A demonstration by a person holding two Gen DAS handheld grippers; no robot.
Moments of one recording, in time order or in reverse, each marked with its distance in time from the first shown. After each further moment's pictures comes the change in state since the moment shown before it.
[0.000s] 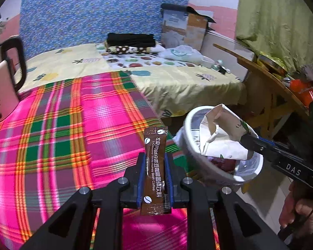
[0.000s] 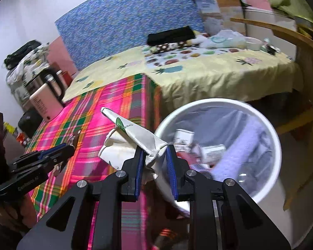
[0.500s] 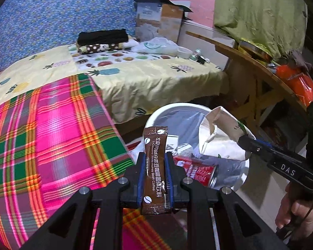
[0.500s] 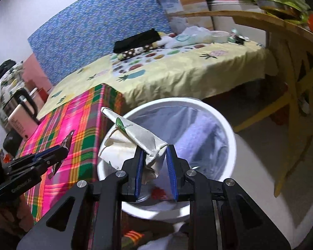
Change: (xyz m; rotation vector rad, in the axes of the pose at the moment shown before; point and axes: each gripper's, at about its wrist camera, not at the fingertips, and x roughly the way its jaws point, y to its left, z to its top) left arm 0.044 -0.060 0.020 0.092 0.045 -0.108; right arm -0.005 -0.055 -0.003 0.124 -0.021 -0.129
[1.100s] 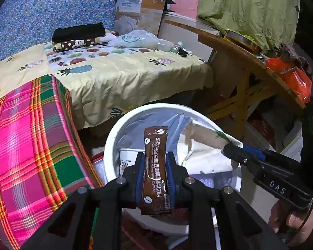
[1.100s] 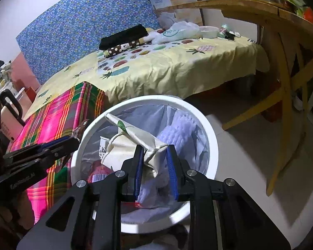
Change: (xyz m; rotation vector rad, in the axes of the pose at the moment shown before) left arm 0.049 -0.030 0.021 0.039 0.038 -0.121; right arm 0.011 -0.020 0.005 0.000 0.018 -0.061
